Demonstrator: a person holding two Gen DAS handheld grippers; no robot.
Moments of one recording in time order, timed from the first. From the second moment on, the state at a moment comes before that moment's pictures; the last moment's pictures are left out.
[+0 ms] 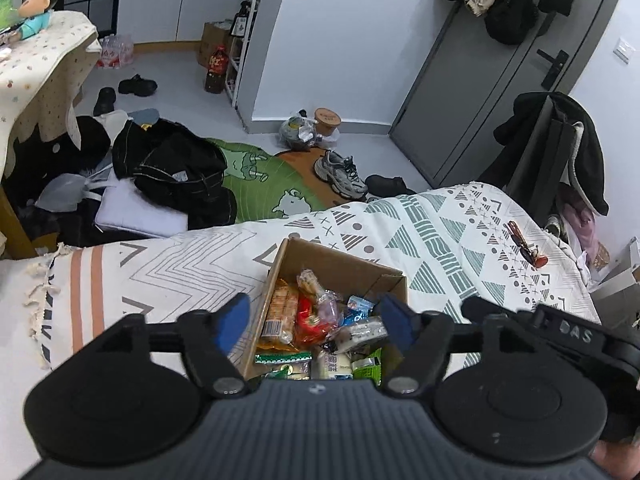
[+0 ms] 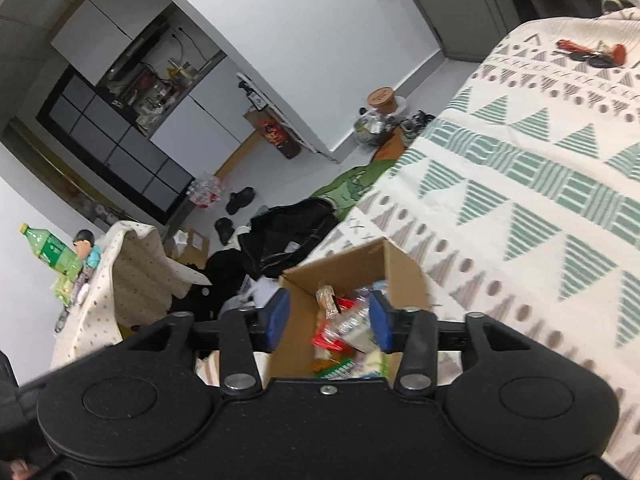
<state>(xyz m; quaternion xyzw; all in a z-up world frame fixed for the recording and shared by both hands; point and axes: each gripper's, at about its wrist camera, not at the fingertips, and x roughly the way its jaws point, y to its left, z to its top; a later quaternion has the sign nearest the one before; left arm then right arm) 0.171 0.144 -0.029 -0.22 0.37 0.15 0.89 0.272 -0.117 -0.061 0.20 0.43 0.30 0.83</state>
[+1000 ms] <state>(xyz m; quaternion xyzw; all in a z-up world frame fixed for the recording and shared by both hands) 0.072 0.066 0.009 -0.14 0.37 0.08 0.91 0.131 -0.210 0.016 0.11 0.37 0.25 0.89</state>
